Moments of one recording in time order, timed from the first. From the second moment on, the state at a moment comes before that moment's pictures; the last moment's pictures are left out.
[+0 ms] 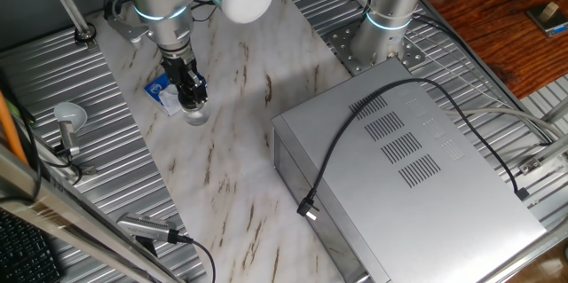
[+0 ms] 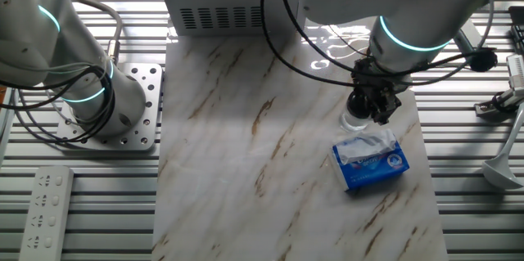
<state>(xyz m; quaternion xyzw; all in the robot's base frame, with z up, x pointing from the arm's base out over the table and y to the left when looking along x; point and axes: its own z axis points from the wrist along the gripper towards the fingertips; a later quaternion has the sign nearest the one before) 0.573 -0.035 0.100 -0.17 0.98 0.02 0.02</state>
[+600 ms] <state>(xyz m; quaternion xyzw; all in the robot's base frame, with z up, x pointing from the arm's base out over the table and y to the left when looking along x) 0.575 -0.035 0.099 -0.18 0.98 0.02 -0.01</state>
